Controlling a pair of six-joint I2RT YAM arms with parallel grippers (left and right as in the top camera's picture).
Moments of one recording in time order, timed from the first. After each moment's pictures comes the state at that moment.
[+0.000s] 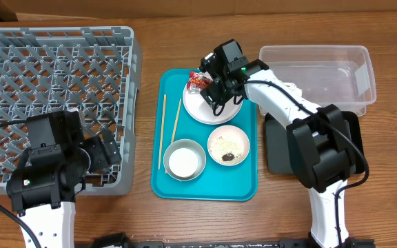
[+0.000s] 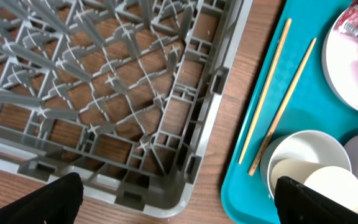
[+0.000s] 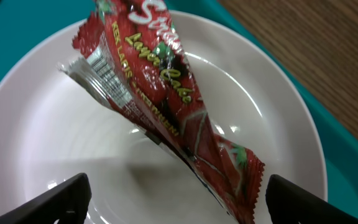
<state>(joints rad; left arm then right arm) 0.20 1.01 1.11 -1.18 0.04 -0.16 0.47 2.21 1.69 -0.62 -0.12 -0.24</state>
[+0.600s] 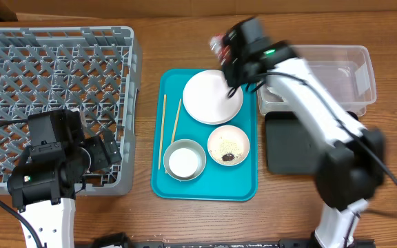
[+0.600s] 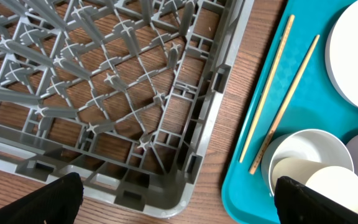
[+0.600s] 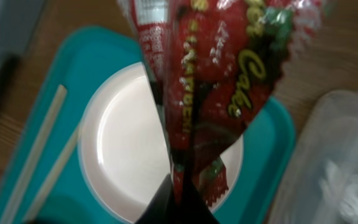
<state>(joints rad) 0.20 1.02 1.11 -1.18 0.04 -0.16 0.38 1.96 1.80 -0.87 -0.13 0.14</state>
